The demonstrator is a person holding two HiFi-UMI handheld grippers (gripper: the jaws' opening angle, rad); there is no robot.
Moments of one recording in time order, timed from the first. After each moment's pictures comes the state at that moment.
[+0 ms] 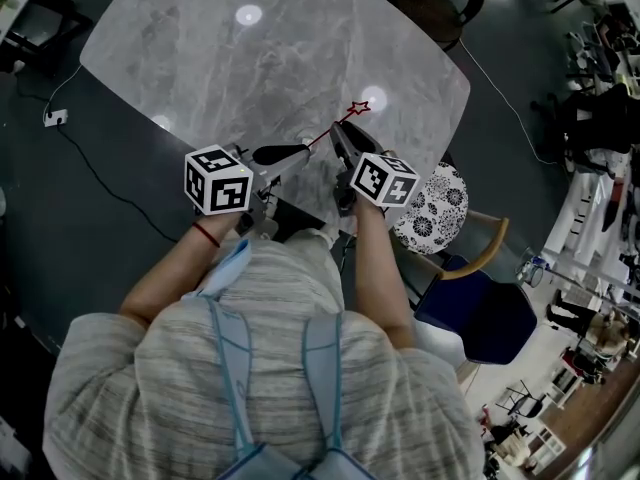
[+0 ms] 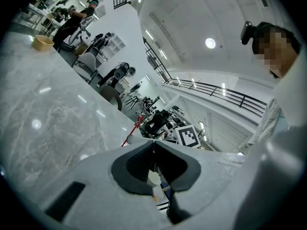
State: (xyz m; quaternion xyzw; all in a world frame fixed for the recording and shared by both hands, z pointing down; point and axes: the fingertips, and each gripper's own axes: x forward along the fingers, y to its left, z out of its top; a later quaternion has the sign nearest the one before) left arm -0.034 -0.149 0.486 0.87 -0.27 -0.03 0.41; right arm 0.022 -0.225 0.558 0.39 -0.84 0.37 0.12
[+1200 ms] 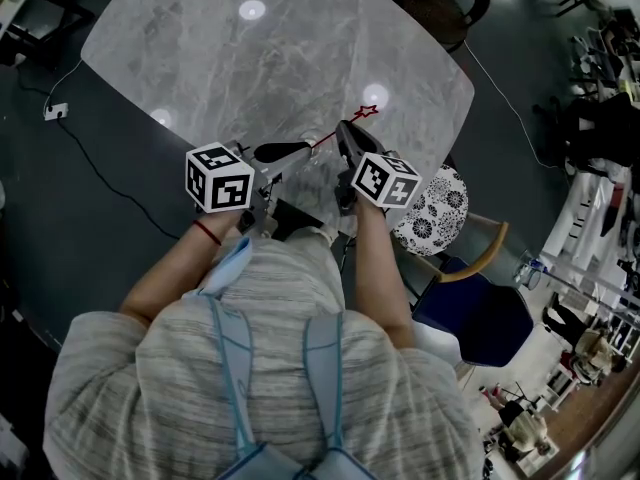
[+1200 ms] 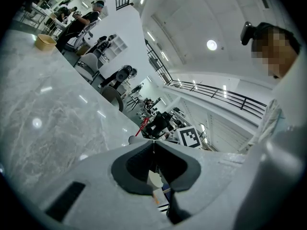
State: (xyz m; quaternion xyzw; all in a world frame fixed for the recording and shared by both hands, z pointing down) left arm -0.037 -0.158 0.488 0.87 -0.27 -0.03 0.42; right arm 0.022 -0.233 0.558 0.40 -0.83 0.36 0.13
